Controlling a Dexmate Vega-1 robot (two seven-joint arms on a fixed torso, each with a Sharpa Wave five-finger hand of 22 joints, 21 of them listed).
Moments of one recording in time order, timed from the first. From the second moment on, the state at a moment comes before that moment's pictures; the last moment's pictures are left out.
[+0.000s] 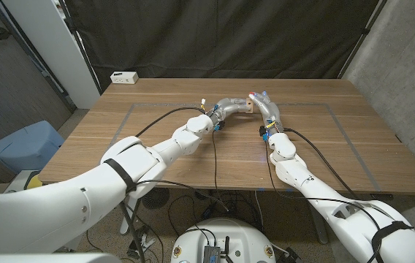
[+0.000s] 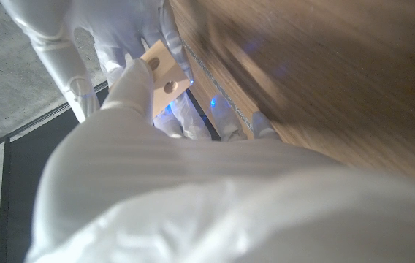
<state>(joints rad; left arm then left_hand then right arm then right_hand) 0.27 -0.02 0.75 -0.44 -0.29 -0.38 -0.11 1.01 0.02 0.29 -0.16 0.22 0.91 -0.15 0.21 0.20 0.90 -0.21 0.22 0.54 0.49 -0.05 0.22 0.19 0.14 0.21 0.19 0.17 -0.70 -0.23 -0.47 -0.99 0.48 0.49 -0.17 0.91 -0.02 0.24 -0.15 0.19 0.80 -0.21 0.52 0.32 -0.04 -0.12 0.19 0.18 -0.13 0.01 0.21 0.20 0.13 0.05 0.19 0.17</state>
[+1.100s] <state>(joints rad) 0.25 -0.03 0.75 -0.40 -0.30 -0.38 -0.12 1.01 0.02 0.29 -0.16 0.21 0.90 -0.15 0.21 0.20 0.90 -0.21 0.22 0.54 0.49 -0.05 0.22 0.19 0.14 0.21 0.19 0.17 -0.69 -0.23 -0.47 -0.97 0.49 0.50 -0.14 0.84 -0.07 0.21 -0.12 0.19 0.70 -0.21 0.46 0.28 -0.08 -0.10 0.18 0.18 -0.15 0.03 0.21 0.21 0.11 0.05 0.19 0.17</state>
